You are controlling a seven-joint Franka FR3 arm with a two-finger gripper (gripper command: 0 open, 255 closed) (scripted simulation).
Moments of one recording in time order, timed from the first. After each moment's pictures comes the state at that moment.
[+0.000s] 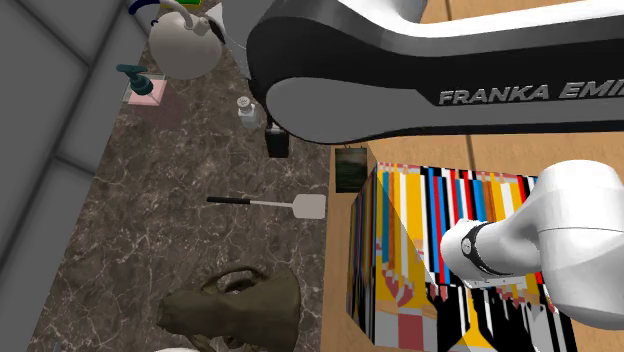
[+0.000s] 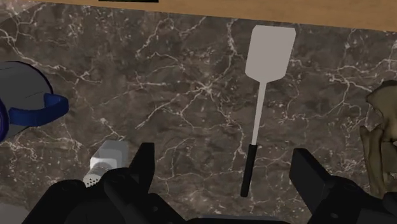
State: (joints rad) arm -0.10 -0.17 -0.16 -2.07 -0.02 1.92 -0.32
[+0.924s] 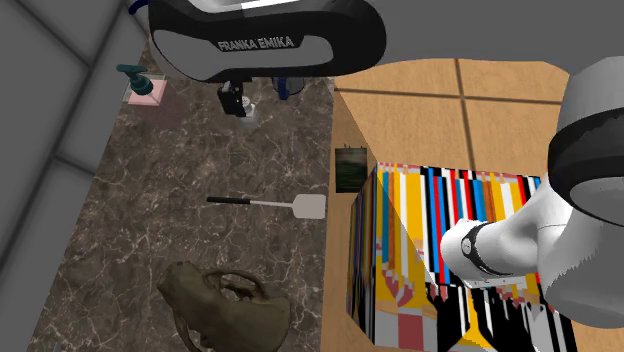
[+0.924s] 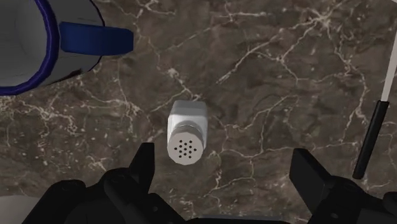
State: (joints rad) arm -0.20 0.36 -0.22 -1.60 0.09 1.94 -0.49
